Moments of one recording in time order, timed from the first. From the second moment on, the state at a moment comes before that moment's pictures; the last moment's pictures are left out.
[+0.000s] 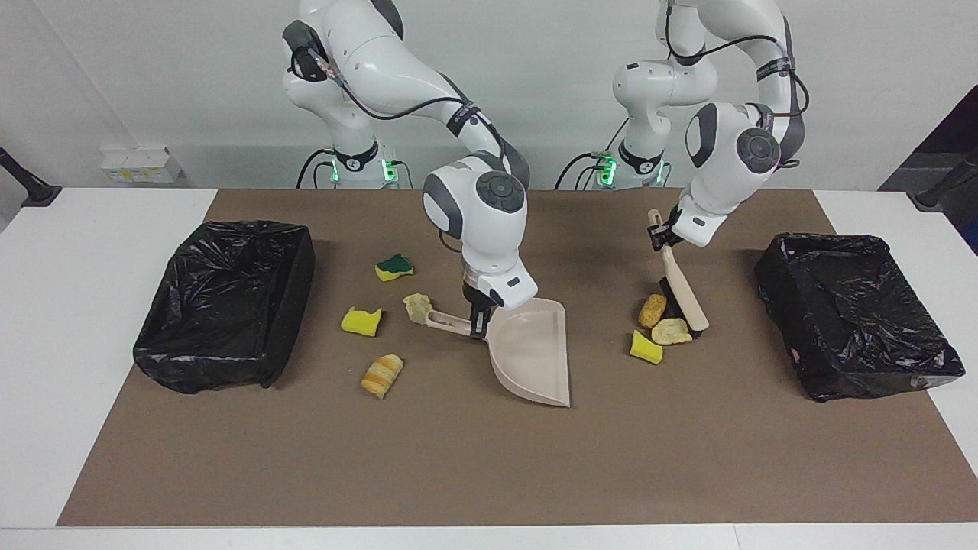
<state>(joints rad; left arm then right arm) -0.04 -0.13 -0.15 -2.33 -0.12 1.99 -0.29 0.38 0.57 0.20 -1.43 -0.26 1.99 -0.81</state>
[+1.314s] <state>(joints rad) -0.39 0.02 -0.15 -2.13 -0.32 2.18 -0.51 0.38 0.57 0.20 -1.43 -0.26 2.01 -0.81</state>
